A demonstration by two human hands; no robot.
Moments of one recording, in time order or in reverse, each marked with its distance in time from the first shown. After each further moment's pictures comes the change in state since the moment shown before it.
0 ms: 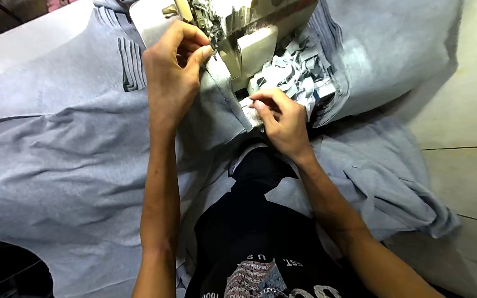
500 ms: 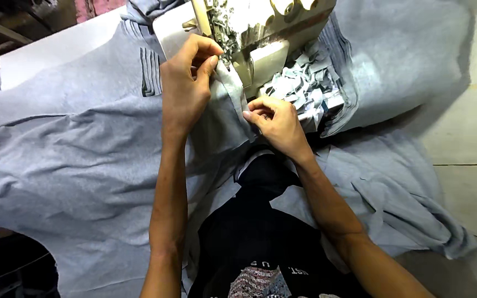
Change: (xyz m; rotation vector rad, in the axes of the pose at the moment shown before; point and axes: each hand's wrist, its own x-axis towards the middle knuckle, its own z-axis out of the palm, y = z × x) left_hand -0.005 0.008 -0.008 -0.075 0.003 -0.008; right_hand 0.017 -0.015 0.010 0.065 -0.139 0.167
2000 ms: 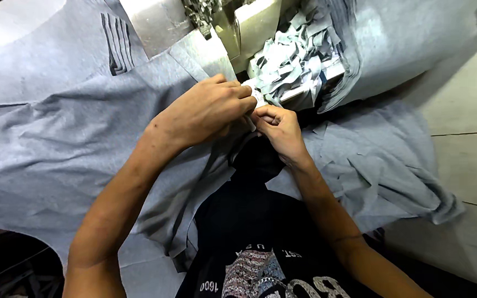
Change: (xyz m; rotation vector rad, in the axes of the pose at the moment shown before) left_hand -0.023 0.034 0.019 0.351 -0.899 0.615; right_hand -0.073 0.028 0.004 0.483 0.004 0.236
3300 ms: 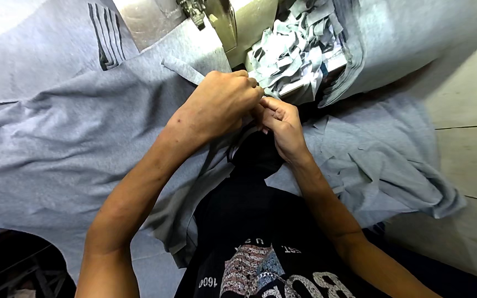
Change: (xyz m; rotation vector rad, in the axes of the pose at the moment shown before) left_hand 0.028 0.011 0.009 0.073 -0.050 -0.167; right_hand 0.003 0.005 -0.002 0.106 0.002 -0.035
